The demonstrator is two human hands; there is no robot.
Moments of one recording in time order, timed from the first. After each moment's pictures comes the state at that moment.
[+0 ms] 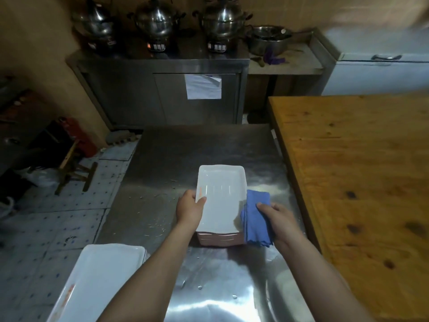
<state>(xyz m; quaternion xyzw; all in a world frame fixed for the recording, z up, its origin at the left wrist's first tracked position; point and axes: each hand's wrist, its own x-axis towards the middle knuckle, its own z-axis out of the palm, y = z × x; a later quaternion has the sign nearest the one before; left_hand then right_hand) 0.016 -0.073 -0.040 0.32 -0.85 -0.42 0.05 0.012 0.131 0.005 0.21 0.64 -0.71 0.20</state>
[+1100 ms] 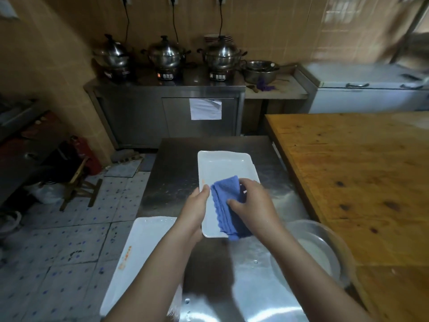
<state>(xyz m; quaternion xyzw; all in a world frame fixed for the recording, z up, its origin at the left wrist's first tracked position) 0.165 -0.075 0.082 0.23 -0.58 -0.78 0.00 0.143 0.053 0.100 -0.10 0.93 -0.36 0.00</state>
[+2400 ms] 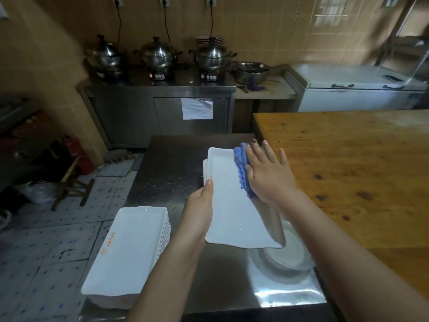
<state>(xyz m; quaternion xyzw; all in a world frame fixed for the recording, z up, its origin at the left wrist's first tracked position) 0.218 -0.006 0.112 0.23 -0.65 -0.72 0.04 0.109 0.128 0.109 -0.18 0.98 -0.01 -0.11</state>
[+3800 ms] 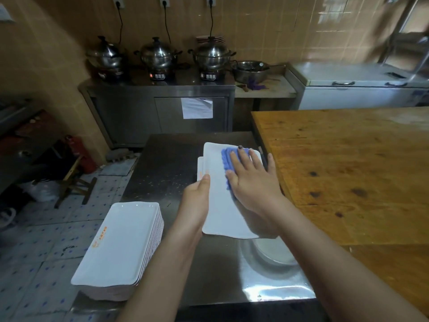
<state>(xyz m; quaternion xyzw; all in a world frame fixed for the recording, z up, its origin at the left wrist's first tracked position) 0.213 0.021 0.113 0.23 -0.67 -0.70 0.09 0.134 0.132 0.101 -0.20 0.98 -0.05 -0.06</state>
